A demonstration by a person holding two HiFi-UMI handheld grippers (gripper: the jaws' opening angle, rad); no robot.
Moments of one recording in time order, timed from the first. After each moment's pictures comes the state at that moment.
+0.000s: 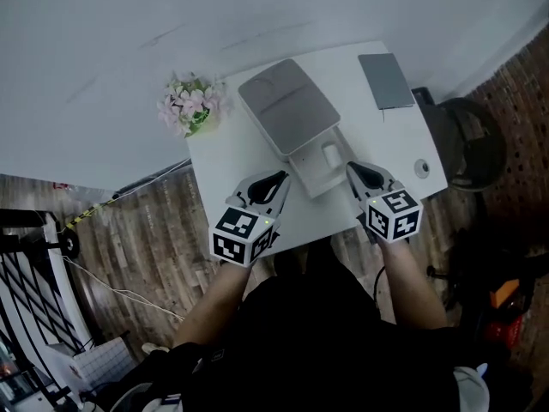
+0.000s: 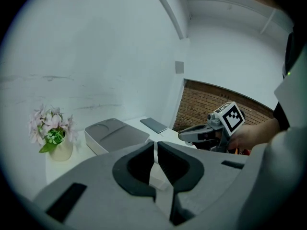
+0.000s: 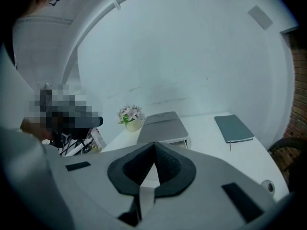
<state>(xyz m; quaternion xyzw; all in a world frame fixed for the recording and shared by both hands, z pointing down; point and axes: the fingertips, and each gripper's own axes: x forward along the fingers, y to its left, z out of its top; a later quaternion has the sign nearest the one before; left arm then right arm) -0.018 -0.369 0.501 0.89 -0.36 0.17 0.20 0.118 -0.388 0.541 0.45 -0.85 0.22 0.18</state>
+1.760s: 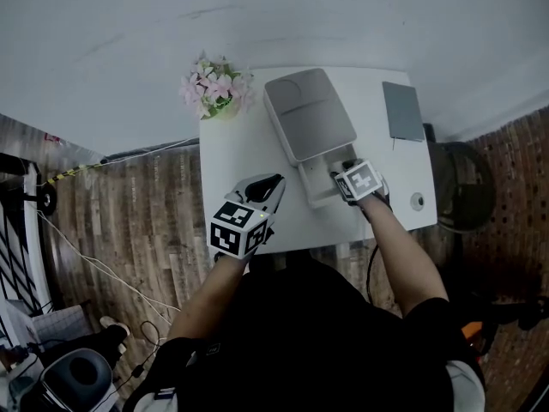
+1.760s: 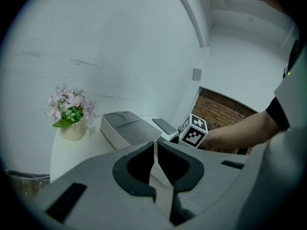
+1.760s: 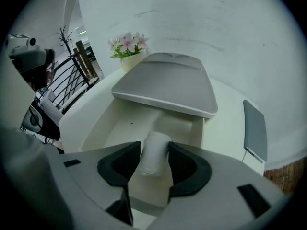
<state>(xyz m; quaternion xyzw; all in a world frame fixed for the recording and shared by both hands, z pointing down) -0.065 -0.376 0.529 0.85 -0.42 0.13 0.28 0.090 -0.443 0.683 0.30 -0.77 0.22 0.52</state>
